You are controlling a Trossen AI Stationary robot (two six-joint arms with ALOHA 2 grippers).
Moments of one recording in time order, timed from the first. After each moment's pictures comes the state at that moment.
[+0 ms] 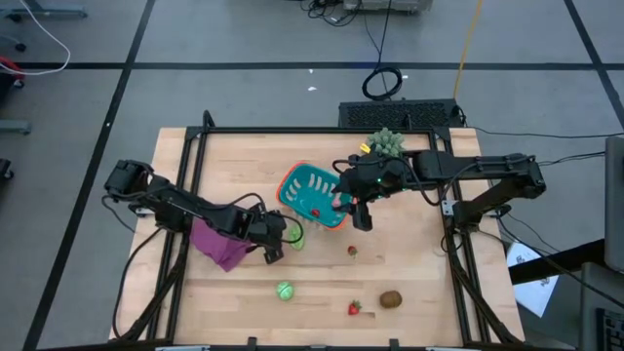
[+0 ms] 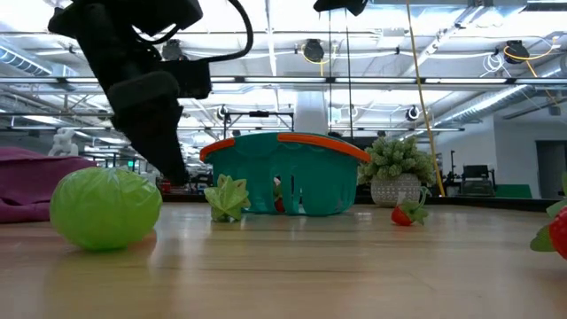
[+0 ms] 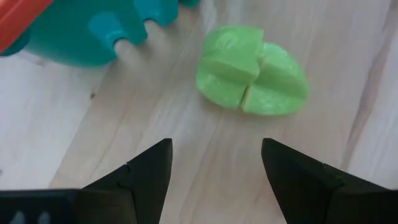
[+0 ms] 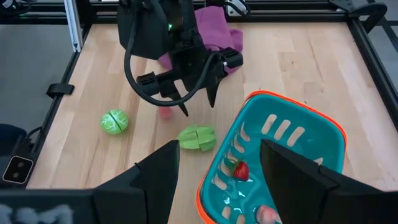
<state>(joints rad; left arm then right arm) -0.26 1.57 0.82 -0.37 -0.27 -0.58 0.04 1.44 1.47 -0.73 -0.02 0.04</state>
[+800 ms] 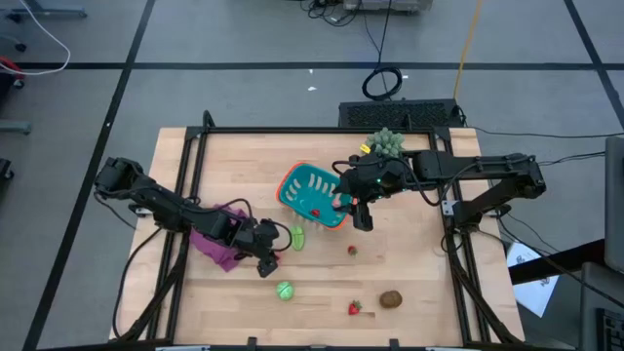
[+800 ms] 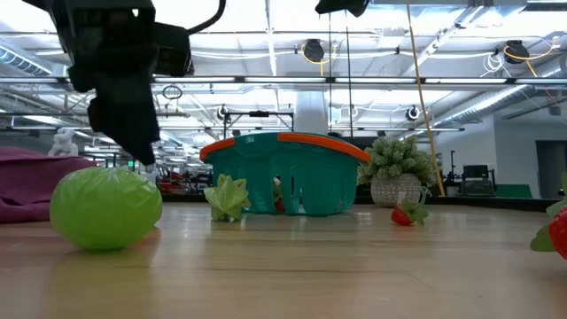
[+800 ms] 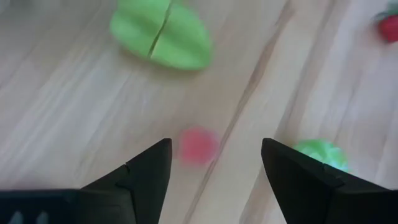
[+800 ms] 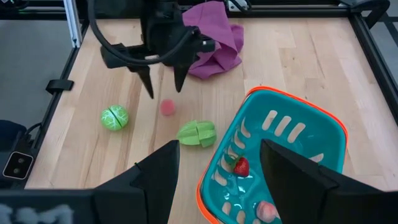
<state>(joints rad) -0.36 1.47 0.82 -0.40 -0.11 -0.87 0.04 1.44 1.47 -0.74 -0.02 0.04</state>
